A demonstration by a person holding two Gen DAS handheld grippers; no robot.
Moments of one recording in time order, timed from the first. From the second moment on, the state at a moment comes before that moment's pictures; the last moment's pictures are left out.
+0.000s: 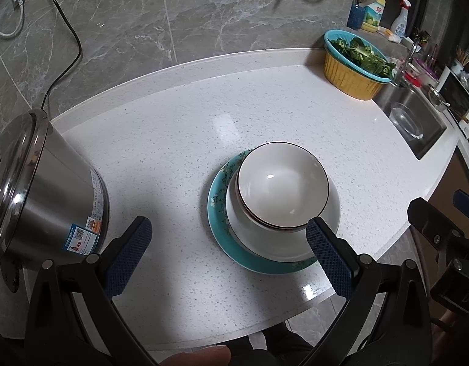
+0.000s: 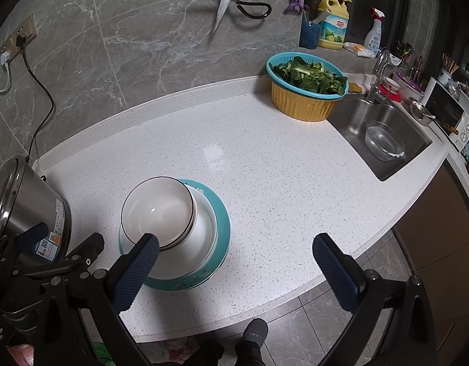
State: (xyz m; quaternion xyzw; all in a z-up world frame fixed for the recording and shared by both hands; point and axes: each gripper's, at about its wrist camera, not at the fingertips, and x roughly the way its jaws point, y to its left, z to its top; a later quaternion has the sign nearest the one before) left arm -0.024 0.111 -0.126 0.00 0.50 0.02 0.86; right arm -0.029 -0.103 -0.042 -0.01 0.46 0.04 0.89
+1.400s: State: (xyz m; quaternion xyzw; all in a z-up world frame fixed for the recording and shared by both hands) left arm -0.017 0.111 -0.129 0.00 0.51 0.01 0.86; right arm -0.034 -0.104 -0.044 0.00 0.47 0.03 0.88
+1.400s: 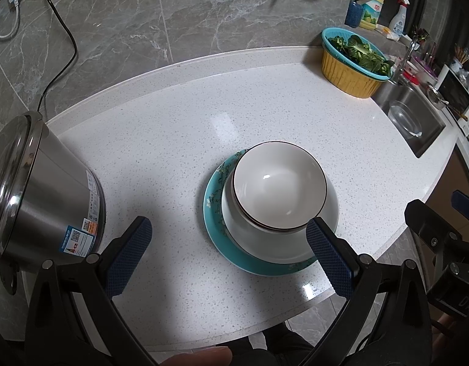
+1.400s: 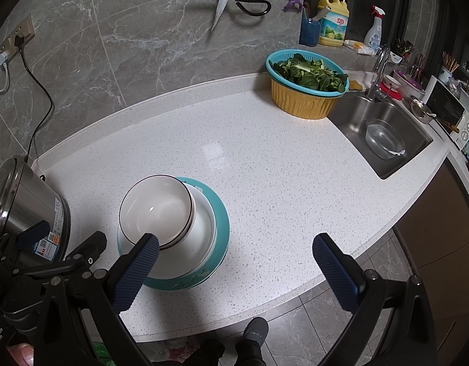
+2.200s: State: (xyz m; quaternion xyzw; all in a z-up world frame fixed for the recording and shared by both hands) left arm -0.015 0.110 -0.129 0.00 0.51 0.01 0.86; right arm -0.035 -0.104 -0.044 0.00 0.47 0.03 0.88
